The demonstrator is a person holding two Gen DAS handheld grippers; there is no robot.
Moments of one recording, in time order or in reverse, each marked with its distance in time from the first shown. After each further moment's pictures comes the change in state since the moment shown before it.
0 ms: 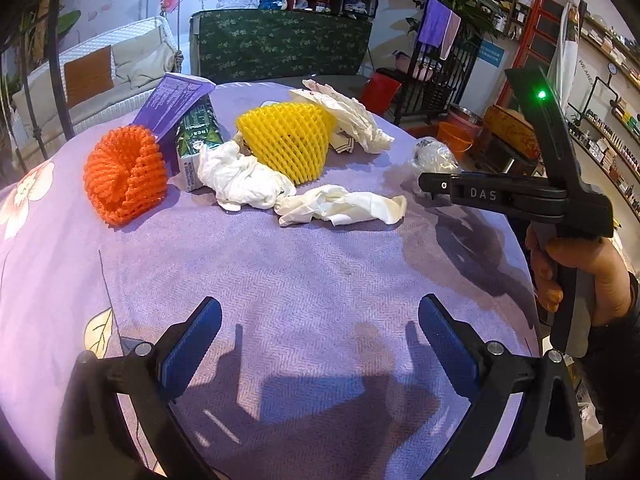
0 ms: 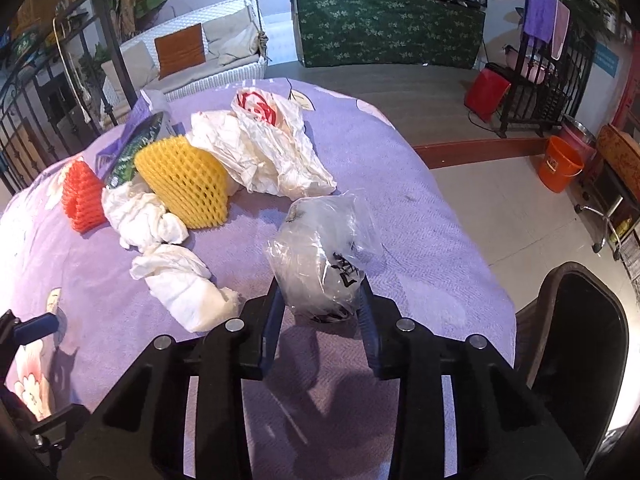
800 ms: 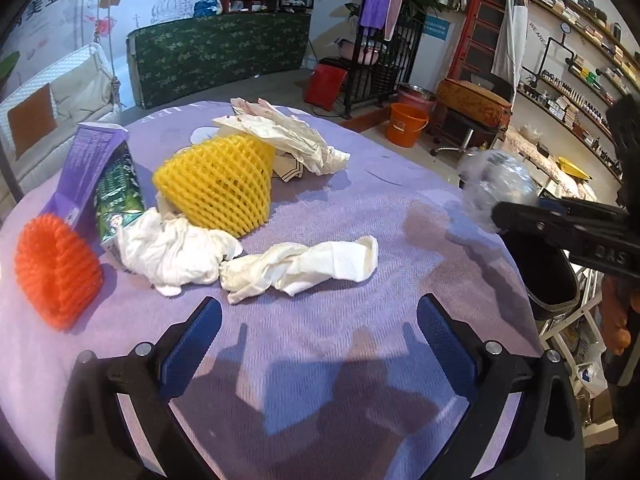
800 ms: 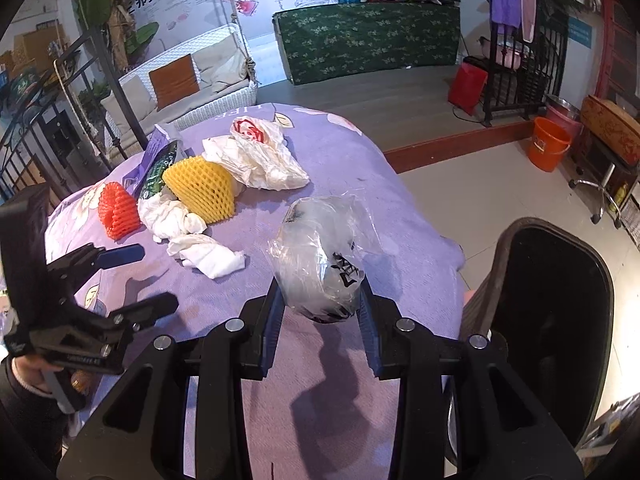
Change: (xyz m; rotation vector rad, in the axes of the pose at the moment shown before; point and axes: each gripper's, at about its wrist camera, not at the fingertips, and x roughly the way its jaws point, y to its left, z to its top) left arm 0.045 -0.017 0.048 0.172 0.035 -0.137; right arm -0.071 -0.032 -0.035 0.113 -0.046 0.028
